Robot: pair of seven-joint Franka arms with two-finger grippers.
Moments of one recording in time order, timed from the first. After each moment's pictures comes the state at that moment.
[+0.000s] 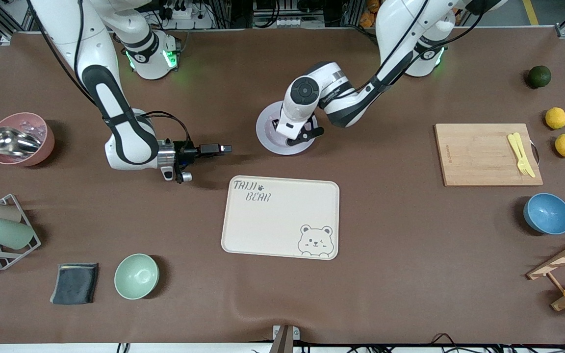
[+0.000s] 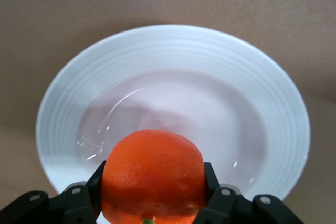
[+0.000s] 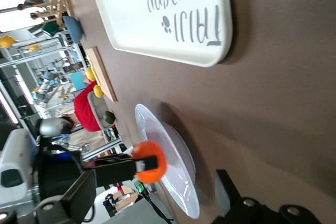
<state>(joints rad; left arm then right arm) -0.32 0.62 -0.65 -1.99 0.10 2.41 -1.36 0.26 0.46 0.01 -2.25 1.44 1.95 -0.77</state>
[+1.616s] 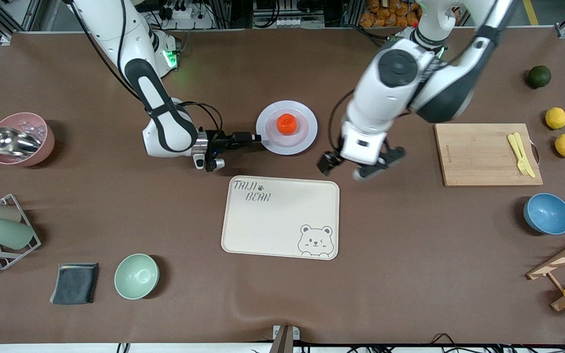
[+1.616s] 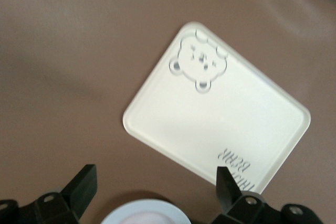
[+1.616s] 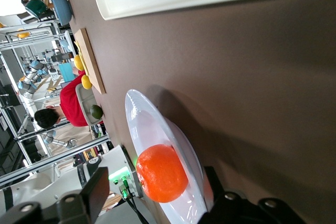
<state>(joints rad) 0.03 0.31 -0.63 -1.67 0.14 2.09 -1.14 0.48 0.48 0.02 -2.26 1.61 2.08 -0.84</state>
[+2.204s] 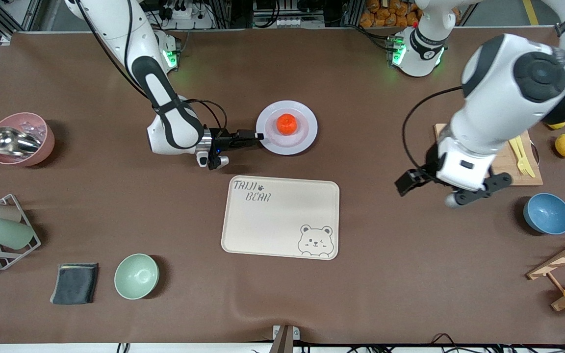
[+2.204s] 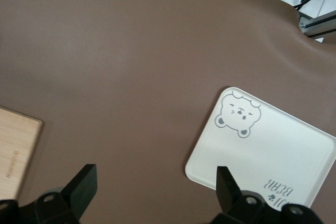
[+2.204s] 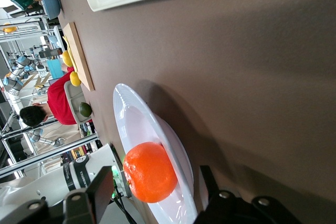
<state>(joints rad) 0.23 0.30 -0.61 -1.48 0.13 1.85 -0.74 0.51 0.48 0.02 -2.26 1.61 2.11 -0.86</state>
